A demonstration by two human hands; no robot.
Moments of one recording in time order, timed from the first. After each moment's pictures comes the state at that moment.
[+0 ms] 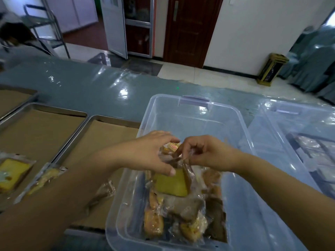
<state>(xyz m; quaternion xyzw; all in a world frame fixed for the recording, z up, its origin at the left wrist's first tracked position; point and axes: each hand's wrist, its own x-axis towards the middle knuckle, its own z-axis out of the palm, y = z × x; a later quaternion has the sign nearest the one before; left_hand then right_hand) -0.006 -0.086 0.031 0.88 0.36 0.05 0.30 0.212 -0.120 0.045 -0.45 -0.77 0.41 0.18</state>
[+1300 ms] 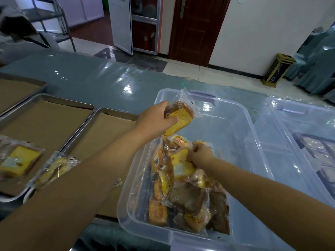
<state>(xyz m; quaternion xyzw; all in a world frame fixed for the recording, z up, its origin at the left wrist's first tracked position) 0.010 -0.047 0.012 0.75 0.51 0.32 0.28 0.198 -0.088 -0.071 -0.77 -0.49 0.36 0.20</state>
